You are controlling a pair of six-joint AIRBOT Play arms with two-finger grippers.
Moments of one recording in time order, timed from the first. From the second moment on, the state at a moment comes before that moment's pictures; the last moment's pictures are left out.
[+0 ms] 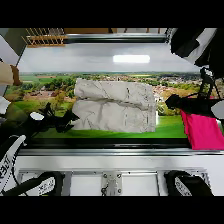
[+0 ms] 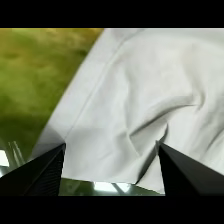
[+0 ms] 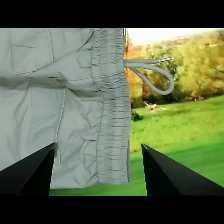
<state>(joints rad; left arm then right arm) 0.11 -1.30 0.63 0.78 -0.80 -1.58 -0.02 -0.86 0.94 -1.34 1.05 1.72</state>
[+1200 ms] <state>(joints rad) 0.20 -1.30 0.61 0.84 -0.90 -1.53 -0.02 -0.86 0.94 -1.35 1.10 1.70</state>
